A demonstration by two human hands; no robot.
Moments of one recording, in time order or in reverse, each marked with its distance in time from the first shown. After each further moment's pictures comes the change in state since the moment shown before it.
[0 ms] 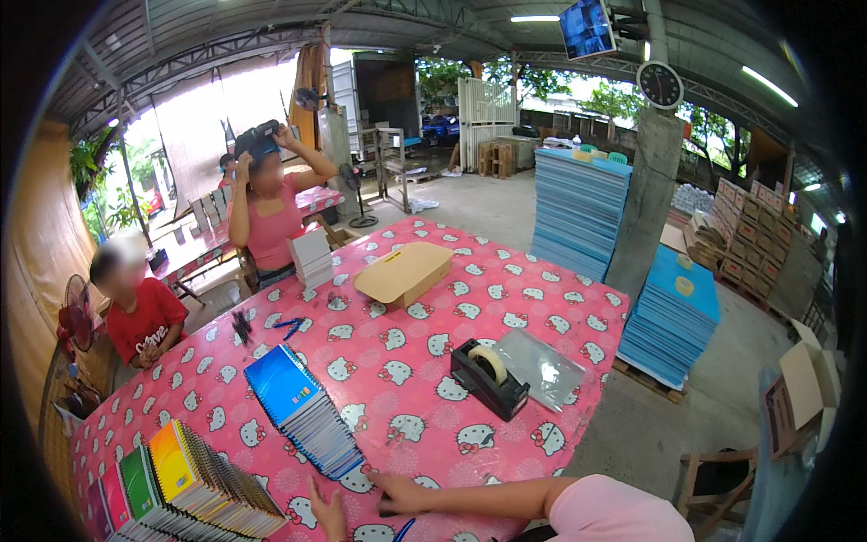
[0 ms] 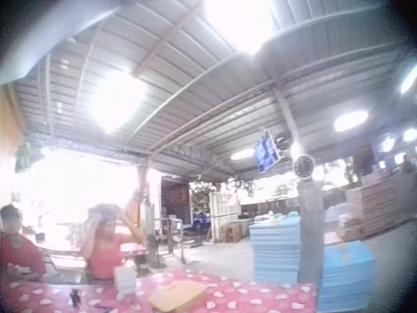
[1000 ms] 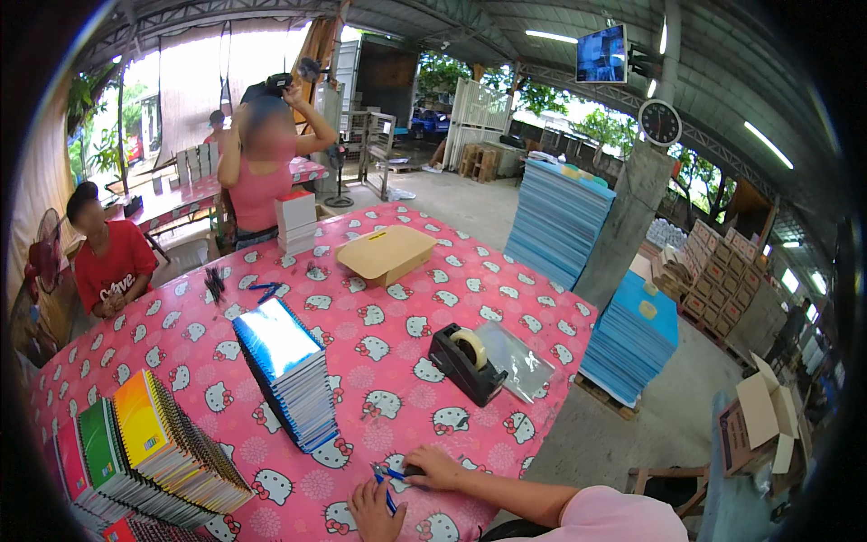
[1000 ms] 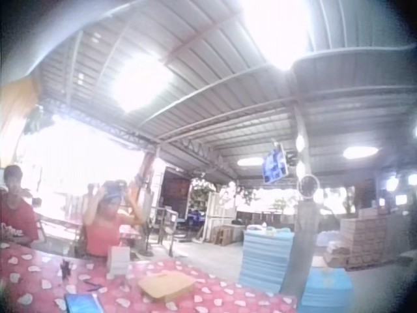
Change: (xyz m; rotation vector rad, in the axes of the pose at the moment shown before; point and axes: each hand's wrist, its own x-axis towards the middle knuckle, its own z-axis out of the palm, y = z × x) left_hand -0.123 0.048 0.053 0.742 -0.448 0.351; right_hand -0.094 0.036 -0.030 -0.444 0.255 0.055
